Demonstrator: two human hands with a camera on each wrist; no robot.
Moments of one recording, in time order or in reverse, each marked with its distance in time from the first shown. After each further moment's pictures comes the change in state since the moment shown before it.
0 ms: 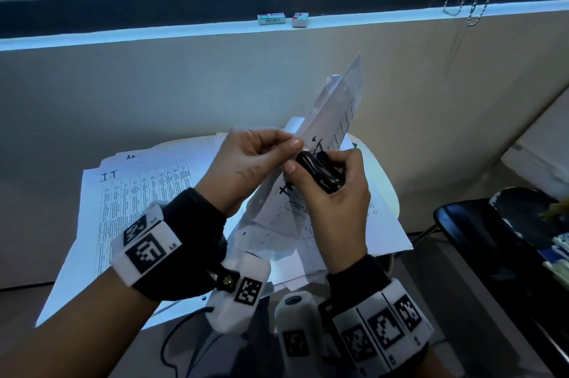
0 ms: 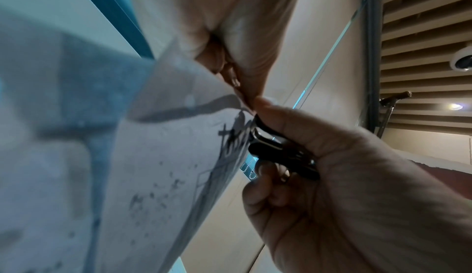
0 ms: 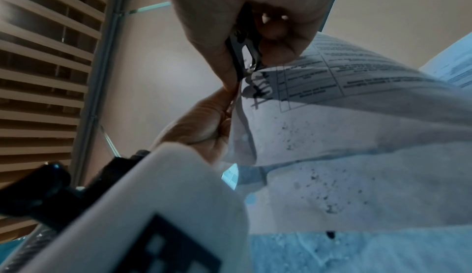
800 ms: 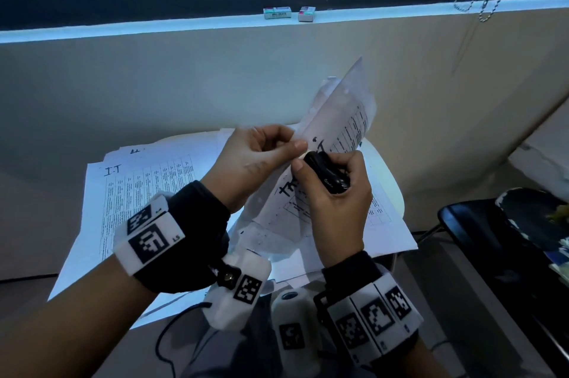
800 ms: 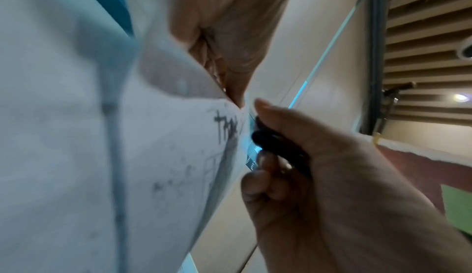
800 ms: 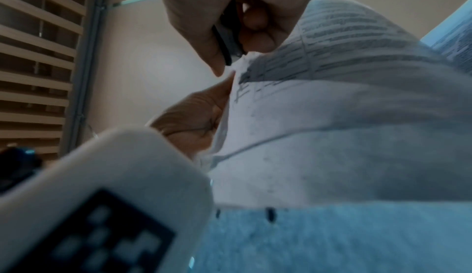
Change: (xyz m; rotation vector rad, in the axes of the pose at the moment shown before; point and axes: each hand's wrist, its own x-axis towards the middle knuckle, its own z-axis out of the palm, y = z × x) left_hand 0.003 -0.006 -0.003 0.012 0.004 -0.074; right_hand -0.001 0.008 0.007 0.049 0.076 -0.031
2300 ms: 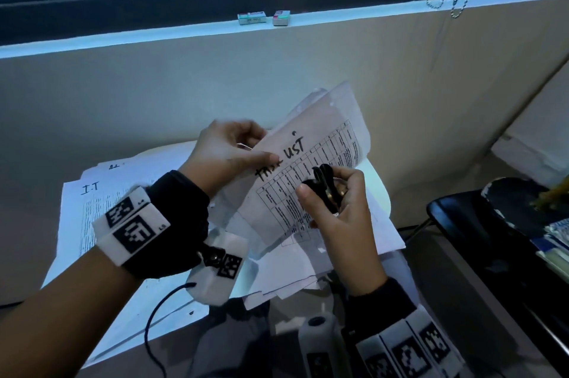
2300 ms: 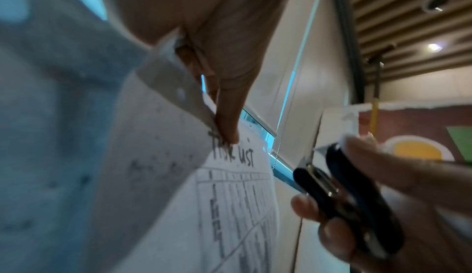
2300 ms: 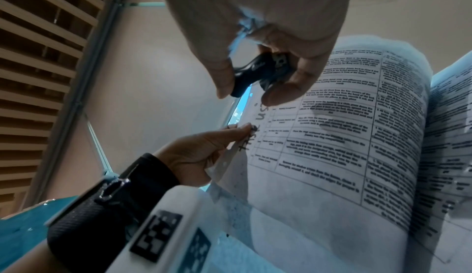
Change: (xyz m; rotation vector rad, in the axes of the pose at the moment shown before) left_hand 0.029 0.003 -0.012 0.390 0.047 -0.015; right_hand 0.000 0.004 -0.039 0.033 -0.200 0.211
